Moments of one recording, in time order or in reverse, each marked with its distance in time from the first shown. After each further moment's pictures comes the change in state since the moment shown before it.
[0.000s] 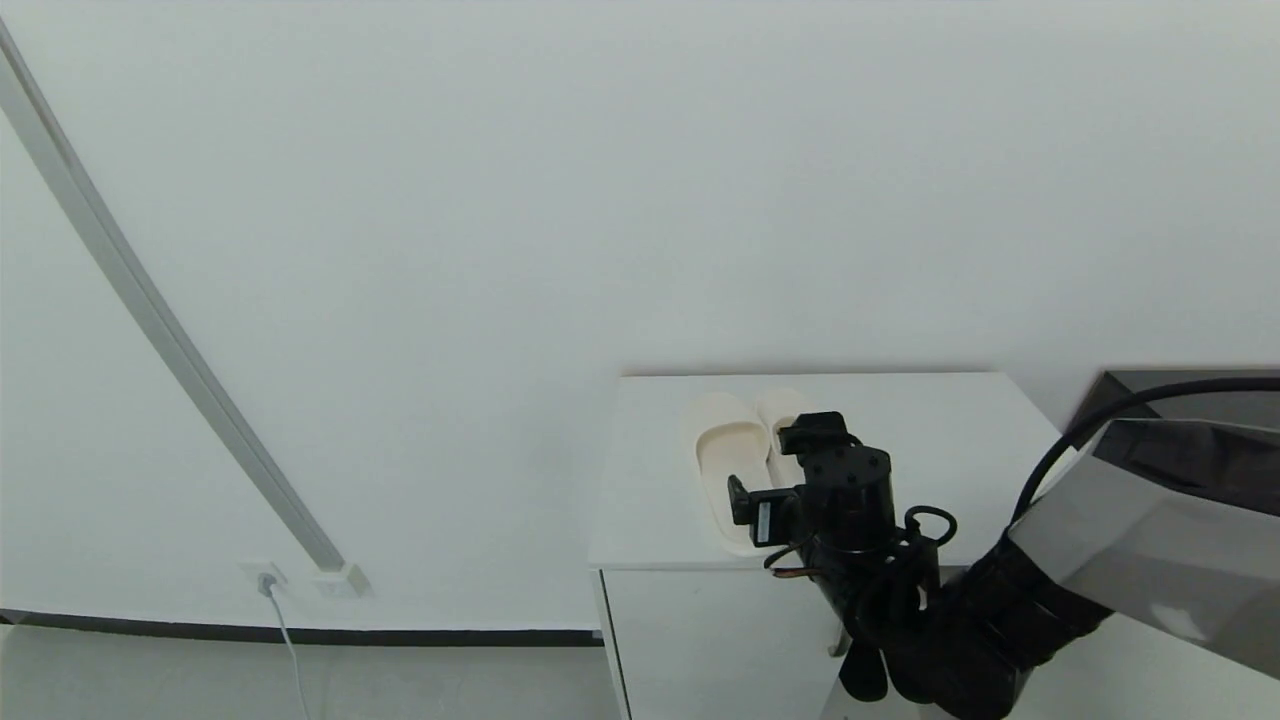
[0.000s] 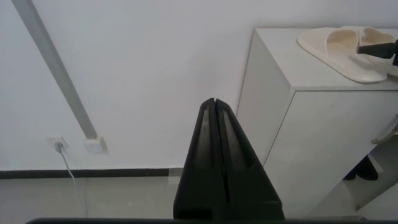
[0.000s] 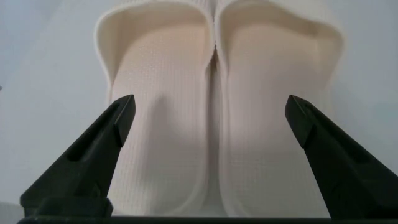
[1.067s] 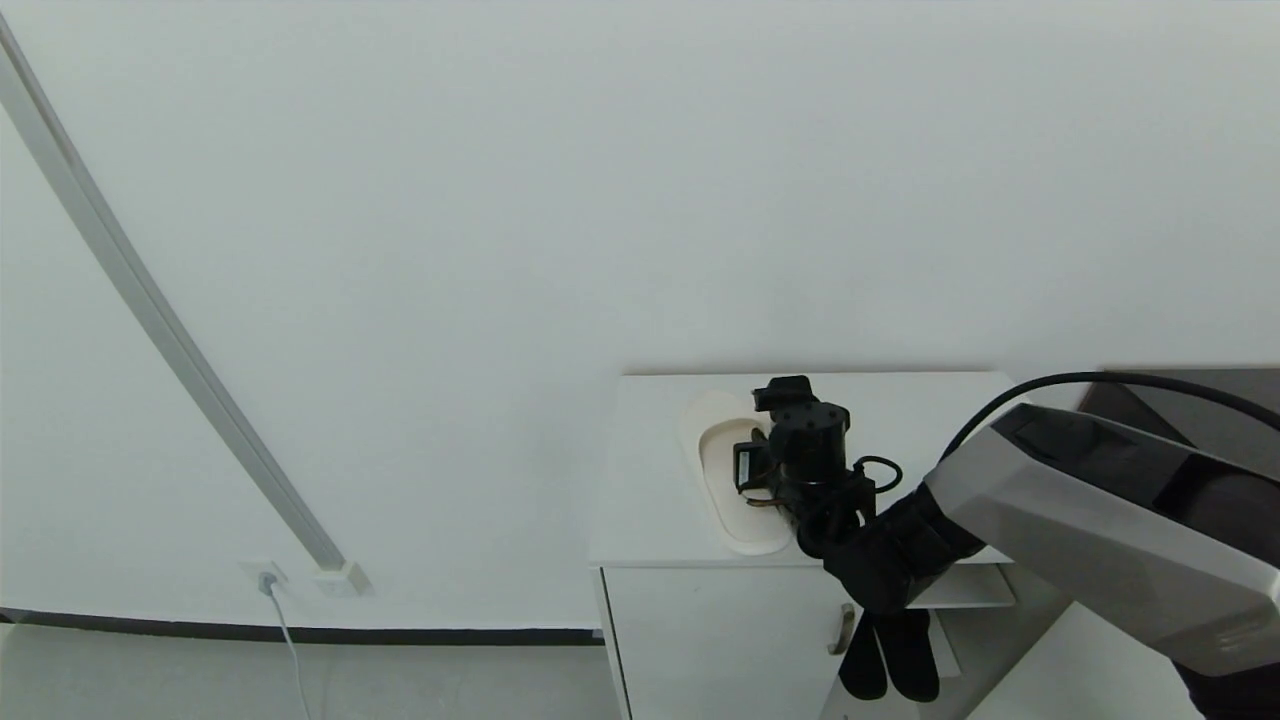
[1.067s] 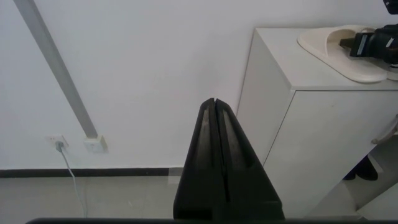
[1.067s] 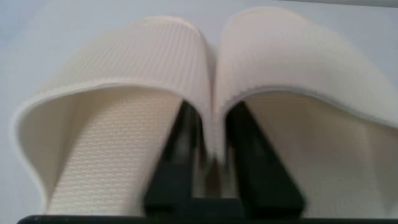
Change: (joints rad) left arm 0.000 0.000 0.000 0.000 0.002 -0.001; right arm -0.103 0.207 -0.386 0.107 0.060 -0.081
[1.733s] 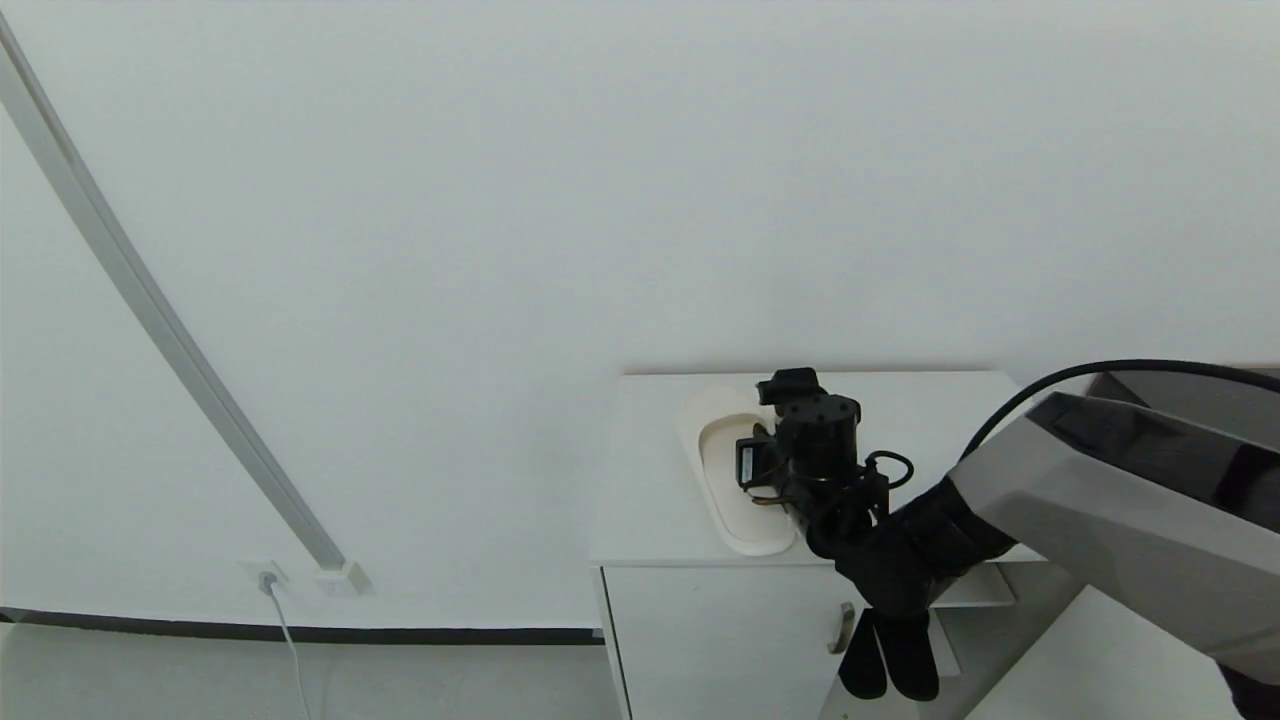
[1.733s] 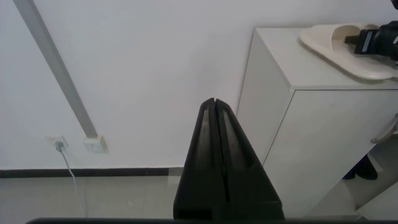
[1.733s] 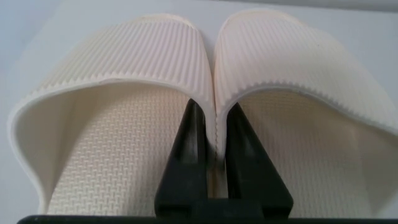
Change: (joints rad) left arm 0.000 0.000 0.000 0.000 -0.002 0.001; right arm 0.017 -0.082 0.073 0.002 0.002 -0.001
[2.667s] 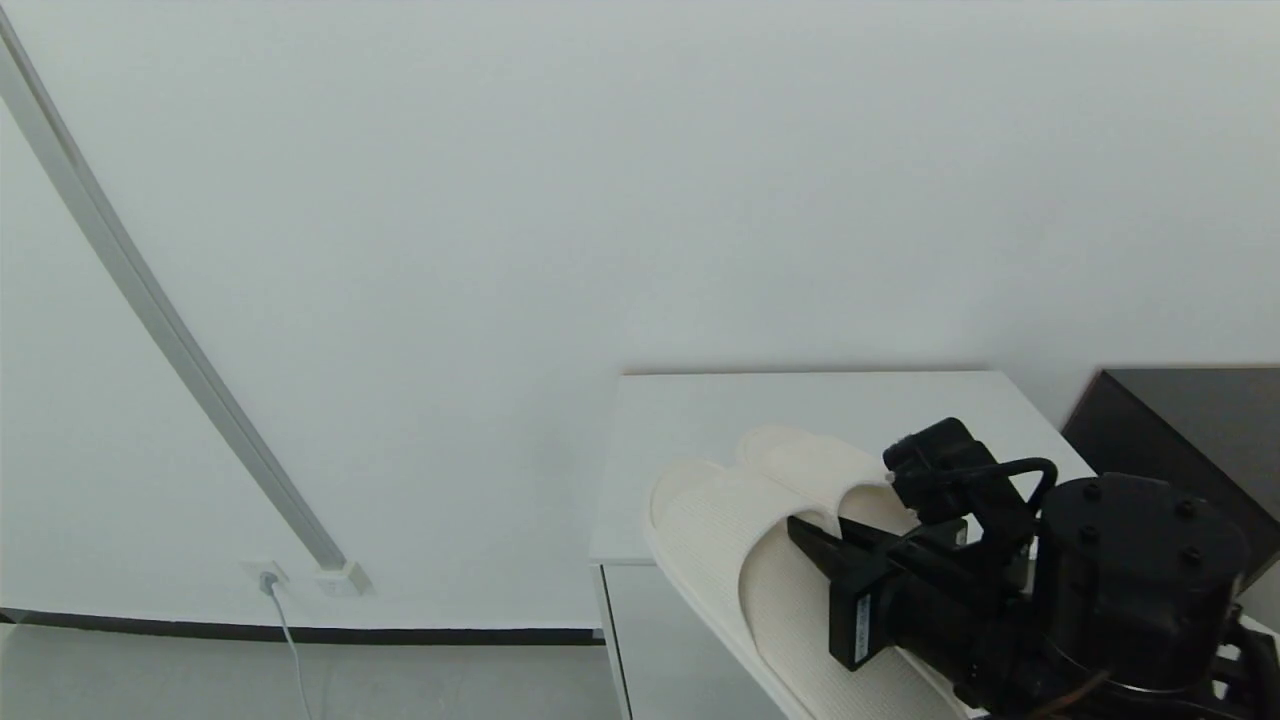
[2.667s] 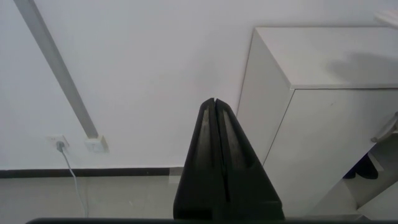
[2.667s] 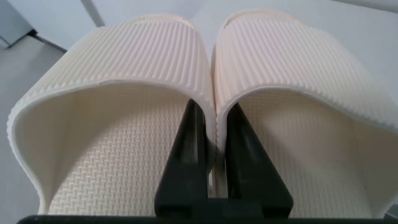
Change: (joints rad) left arm 0.000 0.000 0.002 0.000 0.002 0.002; right arm 0.284 -0.683 0.704 0.004 0.148 0.018
